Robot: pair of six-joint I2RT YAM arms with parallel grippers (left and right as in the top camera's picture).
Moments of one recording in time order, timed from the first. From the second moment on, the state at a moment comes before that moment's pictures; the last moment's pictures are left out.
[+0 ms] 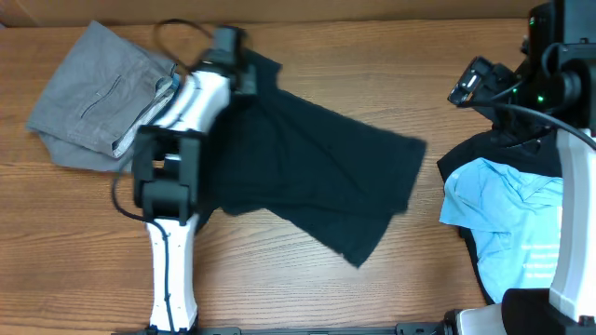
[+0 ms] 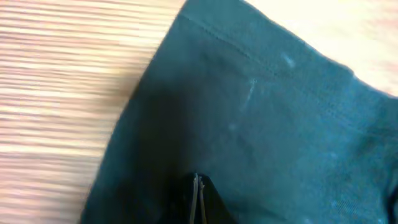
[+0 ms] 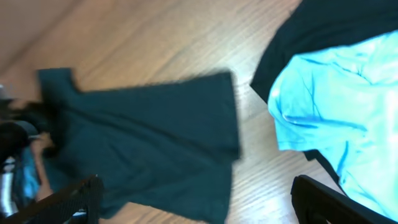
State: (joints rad) left arm -0.11 2.46 1.98 -0.52 -0.02 -0.25; right arm 0.01 1.63 2.06 -1.61 -0.04 0.59
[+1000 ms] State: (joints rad) left arm -0.03 2.29 3.12 -1.57 0.29 0.01; right arm 0.01 1.85 1.25 -0.60 -0.14 0.48
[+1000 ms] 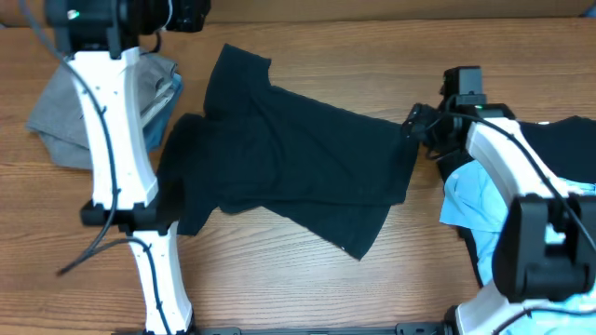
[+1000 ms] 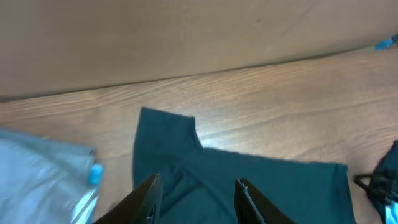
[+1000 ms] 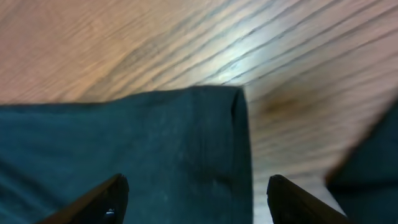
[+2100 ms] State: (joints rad) left arm -0.07 1.93 3.08 -1.69 0.16 0.04; right arm -0.14 2.05 1.50 -0.39 -0.15 0.46
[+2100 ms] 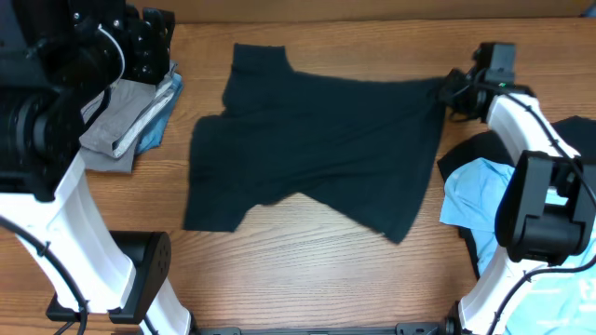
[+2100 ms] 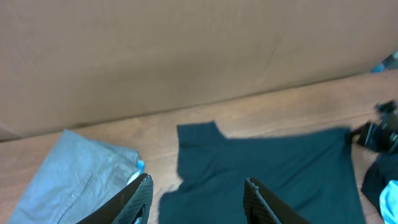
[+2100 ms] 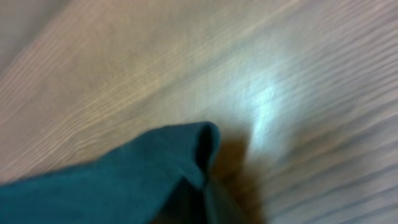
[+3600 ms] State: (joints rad) left arm -0.06 1.73 1.85 -1.56 -0.02 -0.05; right arm -0.16 1.57 0.89 -0.99 -0.42 0.44
